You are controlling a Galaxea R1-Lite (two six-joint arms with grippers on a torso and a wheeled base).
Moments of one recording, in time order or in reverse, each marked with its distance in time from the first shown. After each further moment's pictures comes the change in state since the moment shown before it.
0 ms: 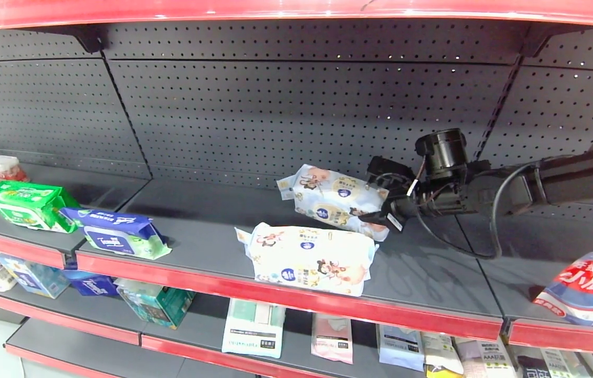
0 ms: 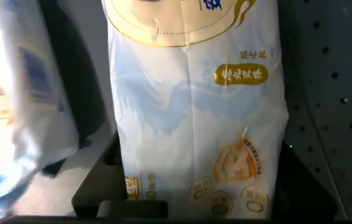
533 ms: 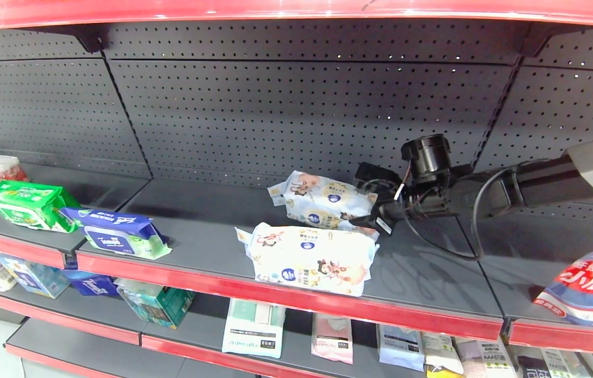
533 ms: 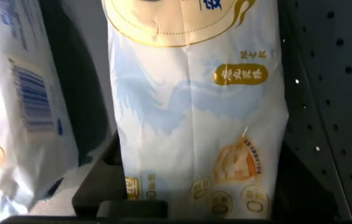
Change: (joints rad) left arm 0.000 0.000 0.000 0.000 0.001 0.000; right arm 0.026 0.051 -0.036 0.000 -0.003 -0.025
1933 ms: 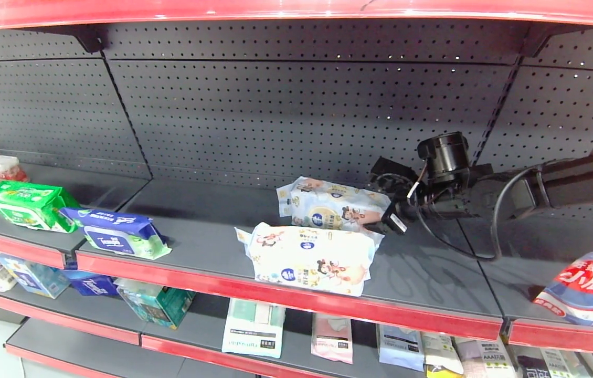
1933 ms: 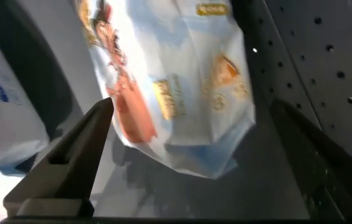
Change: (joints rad) left arm 0.000 0.000 0.000 -0.001 -0.001 0.000; right arm -0.032 -0.062 0.076 -0.017 -0.157 0.104
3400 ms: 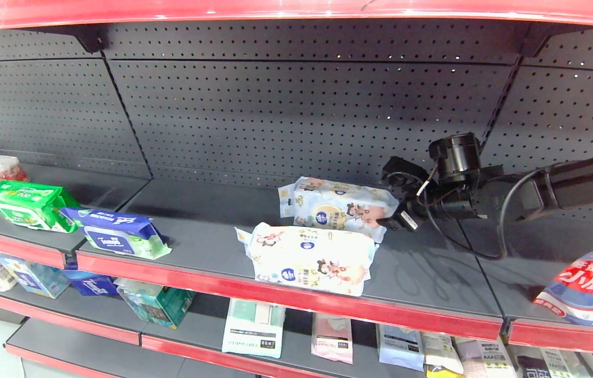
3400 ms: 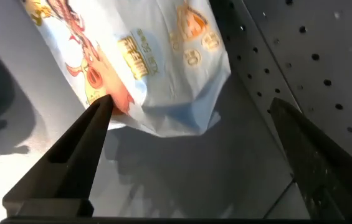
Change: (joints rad) left arm 0.000 0.000 0.000 0.001 0.001 0.006; right arm -0.049 -0.005 0.032 -0.043 -0.091 0.014
